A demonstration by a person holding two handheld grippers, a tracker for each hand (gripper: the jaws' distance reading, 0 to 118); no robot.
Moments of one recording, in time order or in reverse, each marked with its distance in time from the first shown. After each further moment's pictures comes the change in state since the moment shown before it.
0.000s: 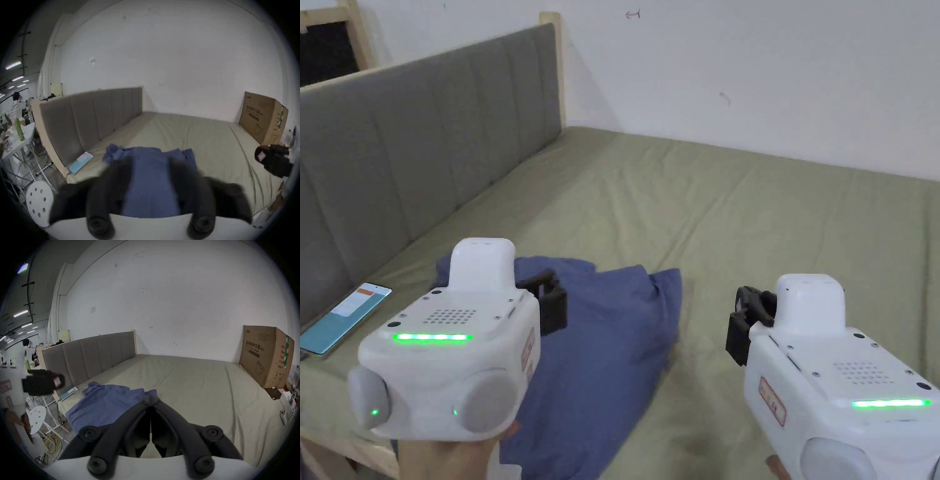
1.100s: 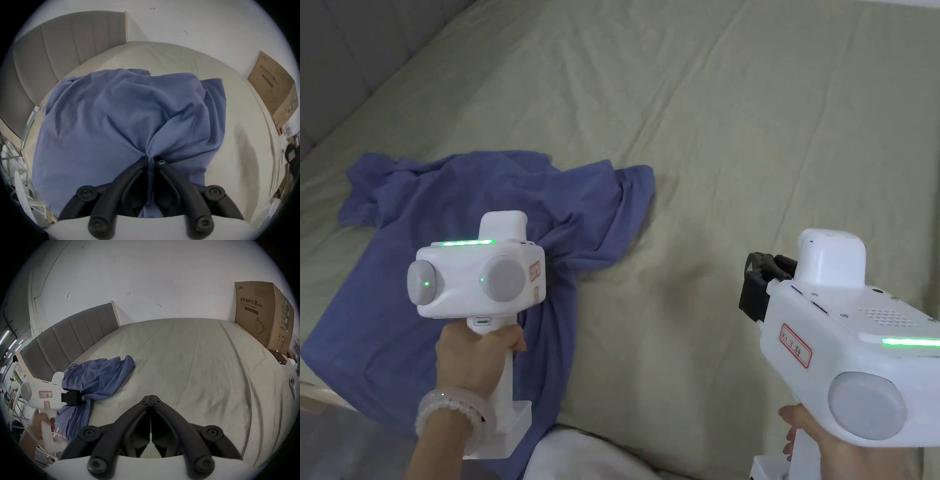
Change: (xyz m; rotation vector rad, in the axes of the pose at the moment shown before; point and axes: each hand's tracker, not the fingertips) left arm 0.026 -0.089 -0.204 -0.549 -0.077 0.032; right arm 0.066 -0.067 -0.076 -0.282 -0.071 -0.169
